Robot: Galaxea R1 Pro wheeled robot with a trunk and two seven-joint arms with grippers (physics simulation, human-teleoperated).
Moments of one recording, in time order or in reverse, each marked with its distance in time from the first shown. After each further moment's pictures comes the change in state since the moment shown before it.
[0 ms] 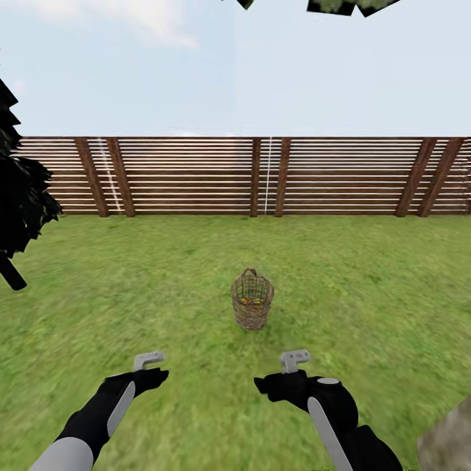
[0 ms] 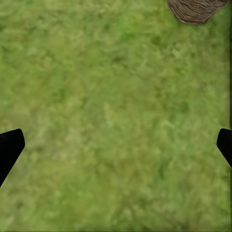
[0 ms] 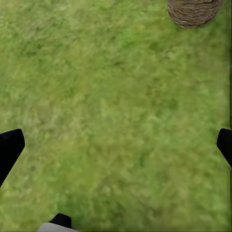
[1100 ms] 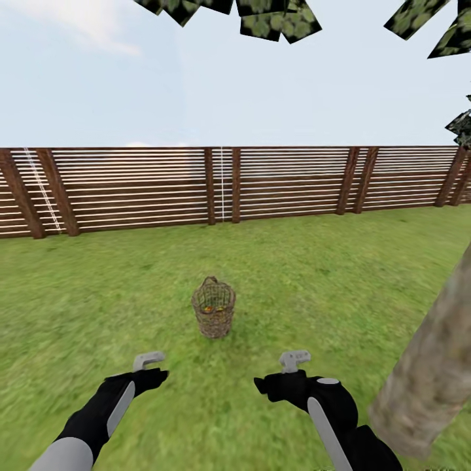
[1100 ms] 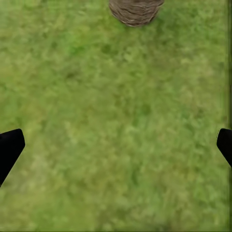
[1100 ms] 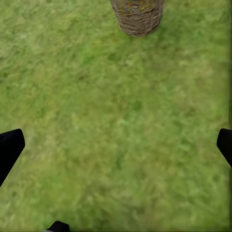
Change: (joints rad) left arm 0.000 0.001 0.000 0.000 0.000 0.002 0.000; right arm 0.000 0.000 0.002 0.000 0.001 -0.001 0.000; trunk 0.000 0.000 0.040
